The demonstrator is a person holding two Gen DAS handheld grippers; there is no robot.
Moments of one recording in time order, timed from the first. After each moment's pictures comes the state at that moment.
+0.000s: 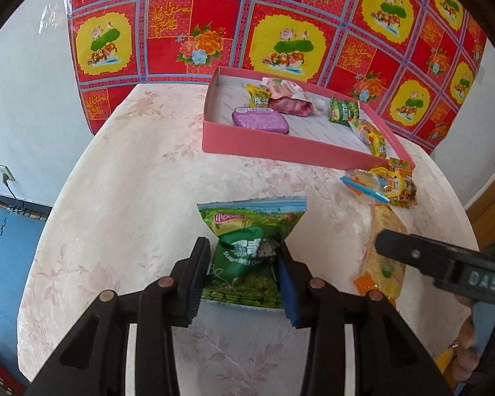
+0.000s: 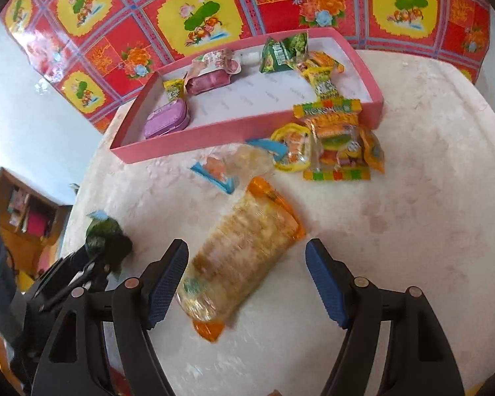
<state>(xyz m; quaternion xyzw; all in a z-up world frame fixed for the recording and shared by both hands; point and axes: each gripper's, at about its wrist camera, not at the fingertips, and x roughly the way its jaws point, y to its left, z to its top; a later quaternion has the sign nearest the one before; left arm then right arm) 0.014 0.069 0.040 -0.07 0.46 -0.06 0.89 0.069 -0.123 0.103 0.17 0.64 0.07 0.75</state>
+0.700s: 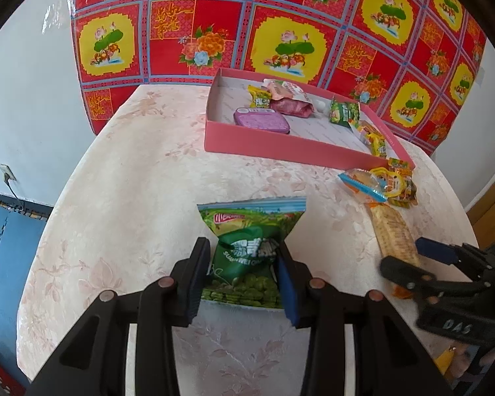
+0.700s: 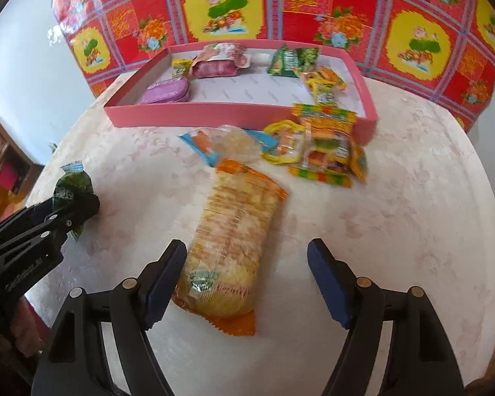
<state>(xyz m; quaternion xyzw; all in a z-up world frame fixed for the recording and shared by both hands) 0.009 0.071 0.037 -0.05 0.46 -0.05 0.89 0.042 -0.131 0.100 0.07 0.62 0.08 0.77</state>
